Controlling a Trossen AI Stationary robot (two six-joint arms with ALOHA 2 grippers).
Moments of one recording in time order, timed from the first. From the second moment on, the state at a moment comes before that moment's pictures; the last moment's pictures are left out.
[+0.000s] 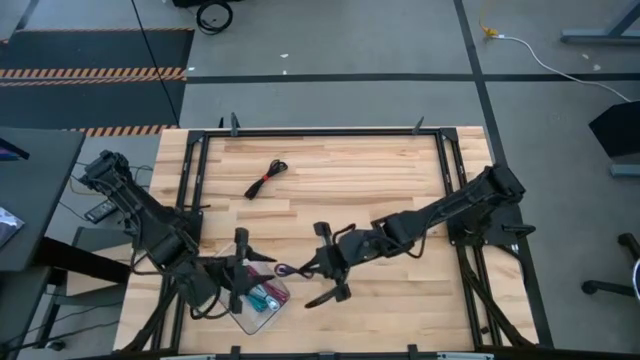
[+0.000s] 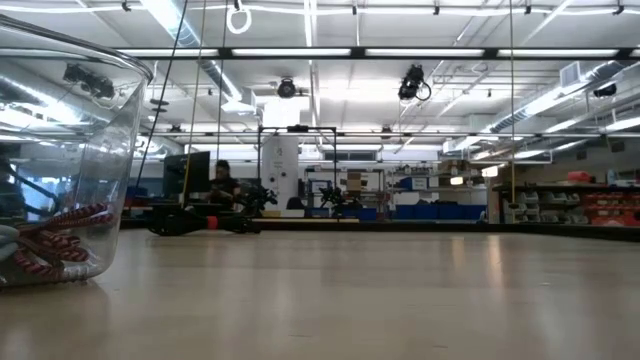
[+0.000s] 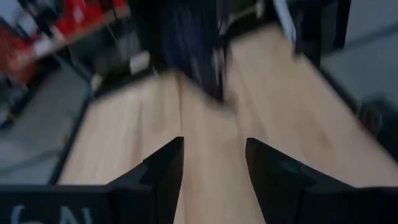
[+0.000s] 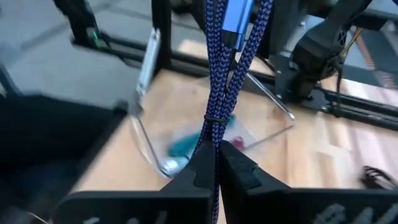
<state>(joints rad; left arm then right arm) -0.80 1.26 1.06 -0.36 -0.81 -0.03 0.37 1.75 1.40 -0.10 0.12 -0.06</state>
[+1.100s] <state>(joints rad) -0.68 1.26 1.06 -0.13 -0.65 0.12 0.30 1.75 1.41 0.04 0.11 -0.26</state>
